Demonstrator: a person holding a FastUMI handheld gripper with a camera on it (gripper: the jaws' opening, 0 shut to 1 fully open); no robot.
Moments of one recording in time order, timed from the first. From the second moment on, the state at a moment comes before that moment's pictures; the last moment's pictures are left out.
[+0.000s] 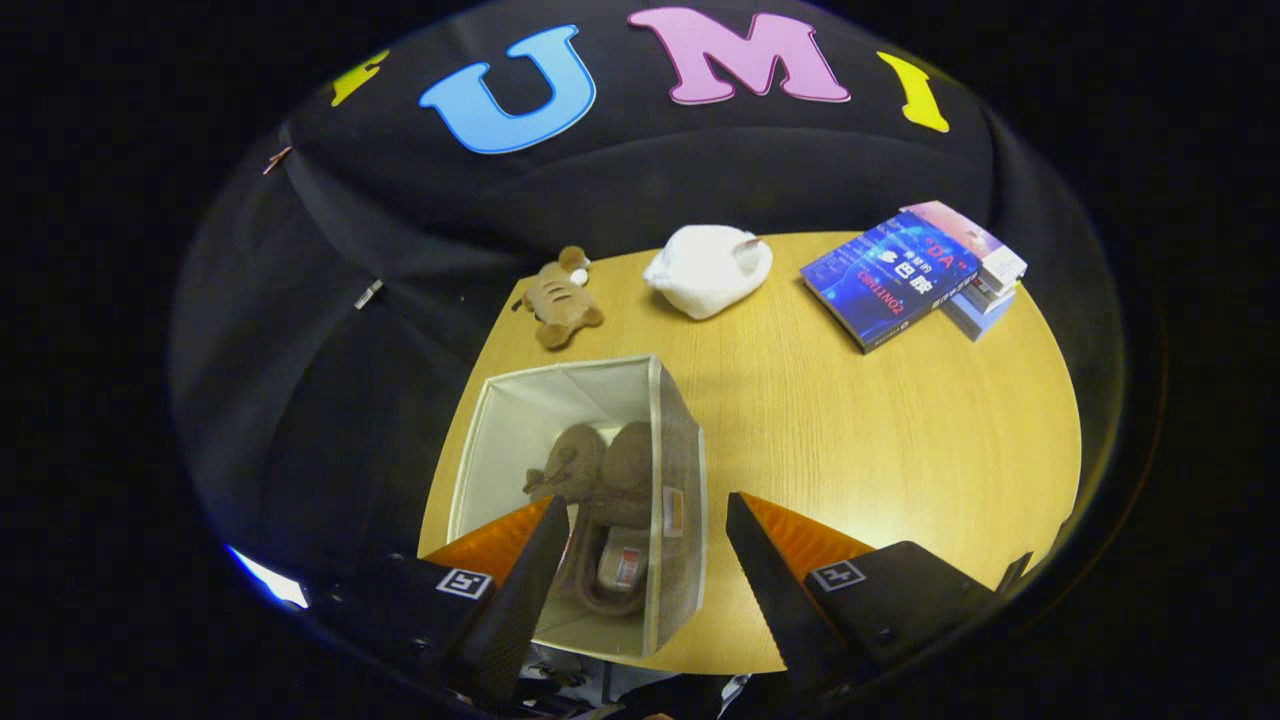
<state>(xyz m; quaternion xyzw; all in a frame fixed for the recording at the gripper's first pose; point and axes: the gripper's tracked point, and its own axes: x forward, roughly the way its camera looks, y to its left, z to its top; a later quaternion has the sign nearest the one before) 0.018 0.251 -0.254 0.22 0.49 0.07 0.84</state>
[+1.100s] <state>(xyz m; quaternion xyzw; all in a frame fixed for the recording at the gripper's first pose) -0.031 0.019 -0.077 0.08 0.16 -0.03 0.98</state>
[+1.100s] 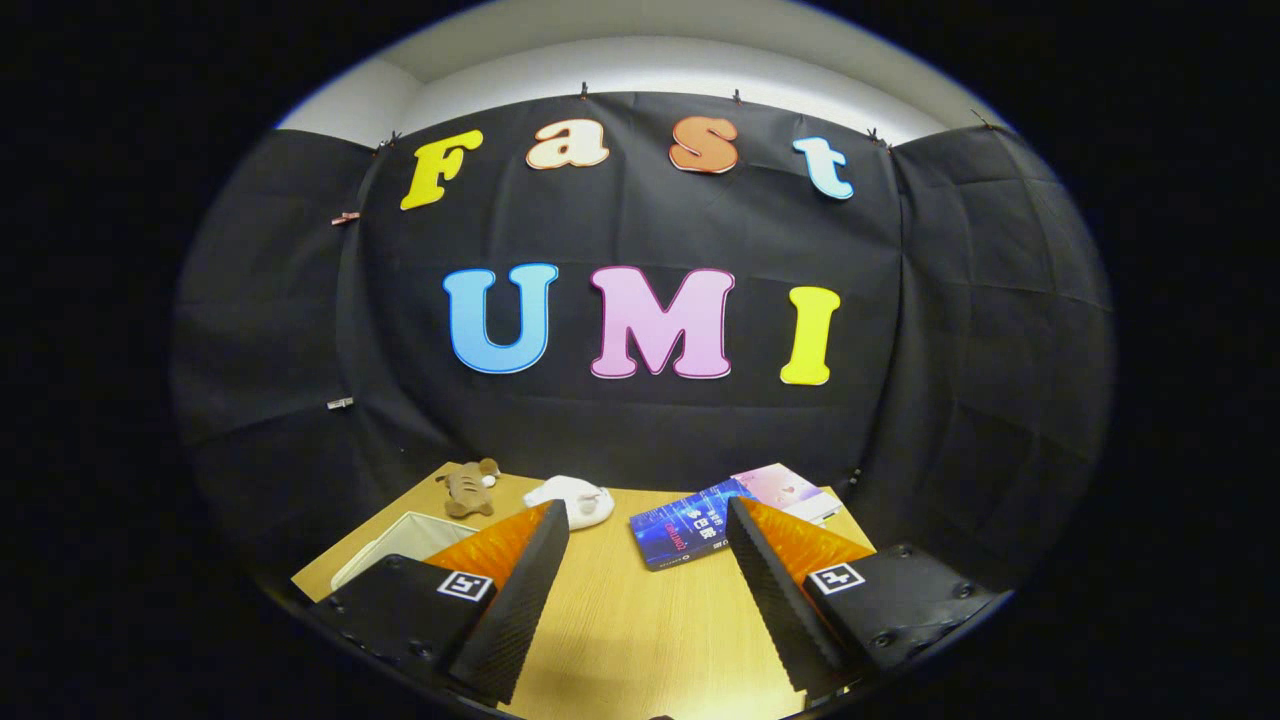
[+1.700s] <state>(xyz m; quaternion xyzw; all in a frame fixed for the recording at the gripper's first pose) -0.040 0.001 -0.085 0.08 0.17 -0.01 0.98</state>
